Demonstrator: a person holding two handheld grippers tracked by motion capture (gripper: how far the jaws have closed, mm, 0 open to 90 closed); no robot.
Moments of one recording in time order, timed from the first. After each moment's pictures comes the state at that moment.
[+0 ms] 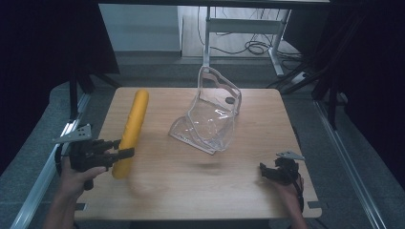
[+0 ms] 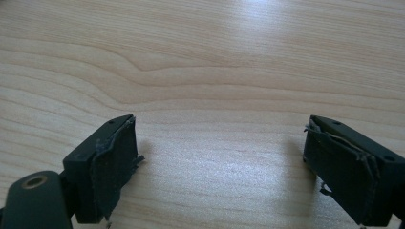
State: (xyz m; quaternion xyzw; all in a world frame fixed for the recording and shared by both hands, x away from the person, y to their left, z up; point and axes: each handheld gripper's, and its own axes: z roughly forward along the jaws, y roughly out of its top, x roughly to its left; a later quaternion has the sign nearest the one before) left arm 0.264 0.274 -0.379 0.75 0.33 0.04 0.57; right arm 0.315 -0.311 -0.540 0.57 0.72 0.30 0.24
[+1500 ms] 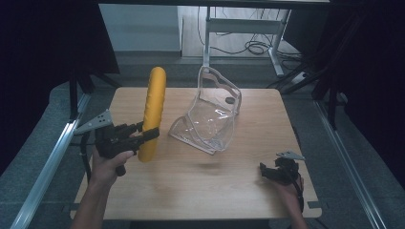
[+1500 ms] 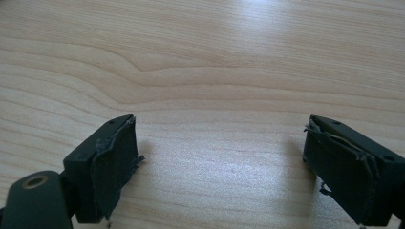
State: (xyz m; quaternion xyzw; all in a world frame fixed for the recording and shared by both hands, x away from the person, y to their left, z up) left arm 0.280 0.206 -0.350 0.68 0.32 0.07 0.65; right arm 0.314 -0.311 -0.540 0.57 0.72 0.30 0.24
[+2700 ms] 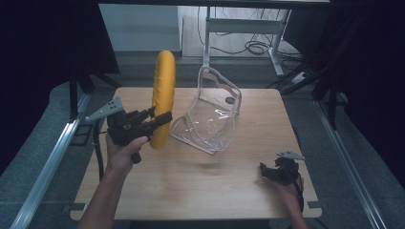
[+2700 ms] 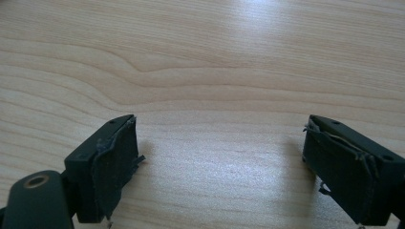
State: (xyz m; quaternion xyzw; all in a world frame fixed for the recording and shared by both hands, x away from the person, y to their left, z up) left arm 0.296 0.173 -0.323 0.65 0.32 0.10 0.68; right arm 0.315 -0.311 -0.540 0.57 0.72 0.30 0.24
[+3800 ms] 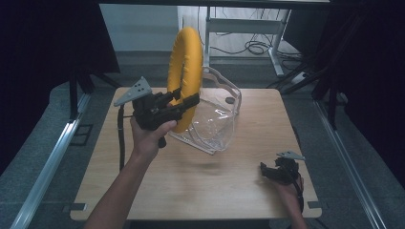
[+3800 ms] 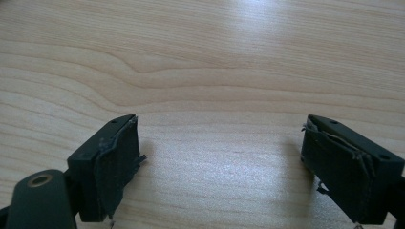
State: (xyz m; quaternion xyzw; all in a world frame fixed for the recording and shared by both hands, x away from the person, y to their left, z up) left arm 0.311 0.110 -0.283 0.65 0.28 0.13 0.69; right arm 0.315 -0.311 -0.540 0.57 0.72 0.30 0.24
